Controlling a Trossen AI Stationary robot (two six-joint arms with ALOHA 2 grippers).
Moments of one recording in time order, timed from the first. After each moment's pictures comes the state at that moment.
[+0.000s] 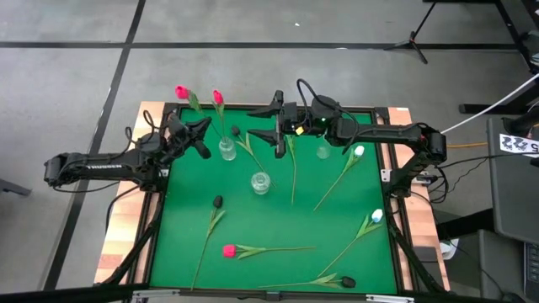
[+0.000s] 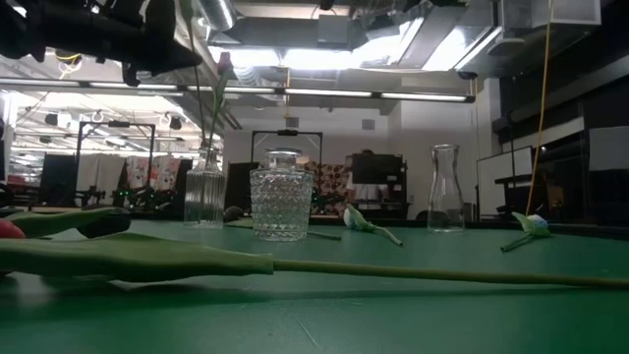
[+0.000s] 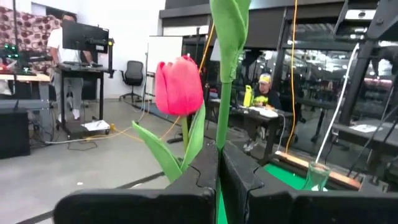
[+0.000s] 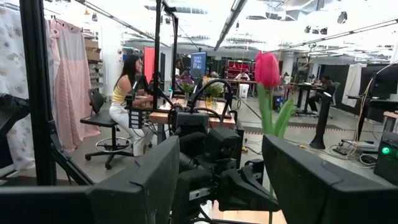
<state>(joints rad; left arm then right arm) 0.22 0.58 0.27 0.46 -0.59 -0.05 -0.19 1.65 1.39 0.49 -0.28 -0.03</state>
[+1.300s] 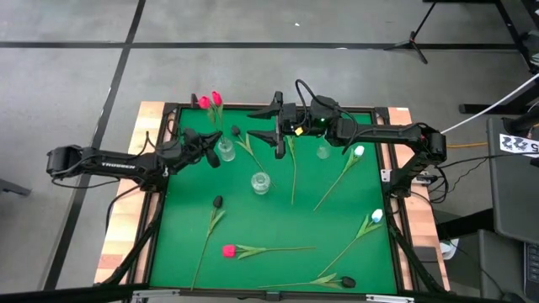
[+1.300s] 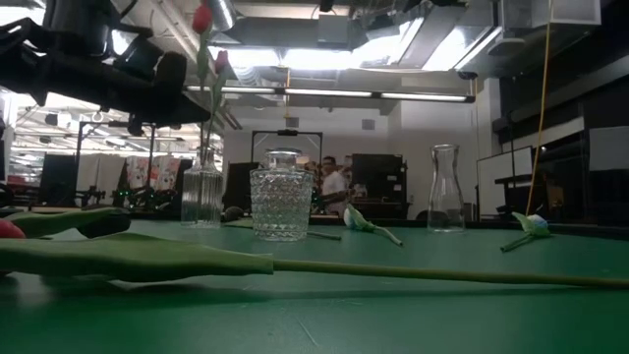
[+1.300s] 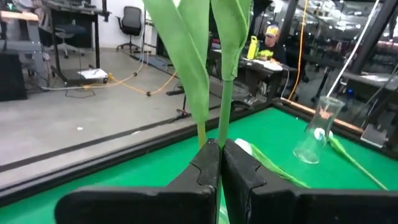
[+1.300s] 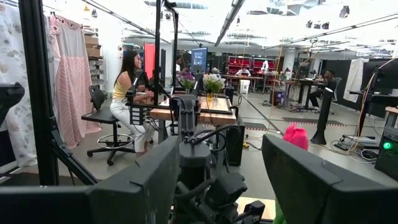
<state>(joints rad) 0.22 0.82 0.12 0.64 -0.57 -0.23 -0.19 1.65 1.39 0.47 -0.28 -0.03</state>
